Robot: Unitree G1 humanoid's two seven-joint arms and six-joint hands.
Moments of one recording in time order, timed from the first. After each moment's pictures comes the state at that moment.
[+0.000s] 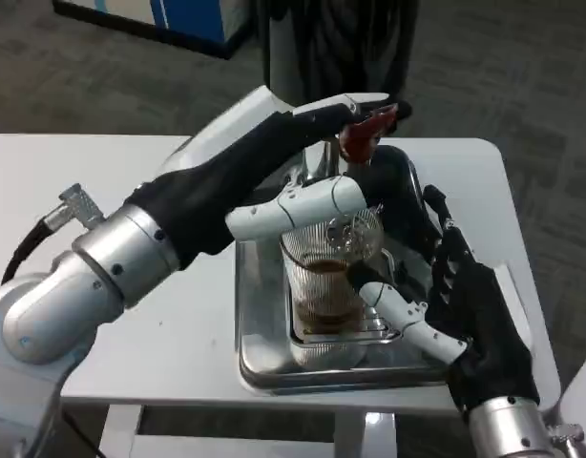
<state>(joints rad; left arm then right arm) -0.58 0.55 -0.10 -0.26 0.09 0.03 -0.48 -0.18 0.04 0.07 -0.01 -0.10 -0.15 -0.06</state>
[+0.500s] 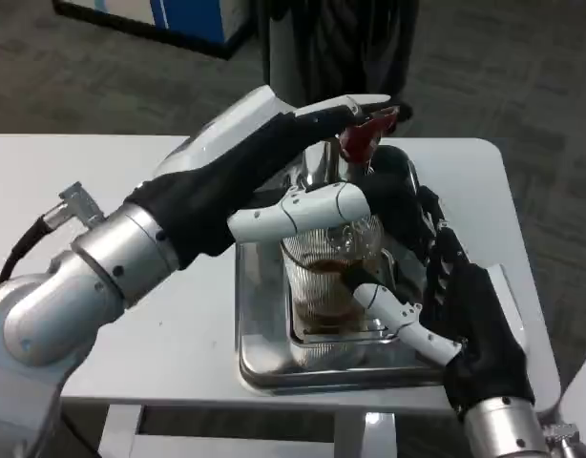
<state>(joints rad) -0.58 0.55 -0.10 -0.27 0.12 0.02 -0.48 -0.18 0.04 0.08 -0.01 -0.11 -0.15 -0.06</state>
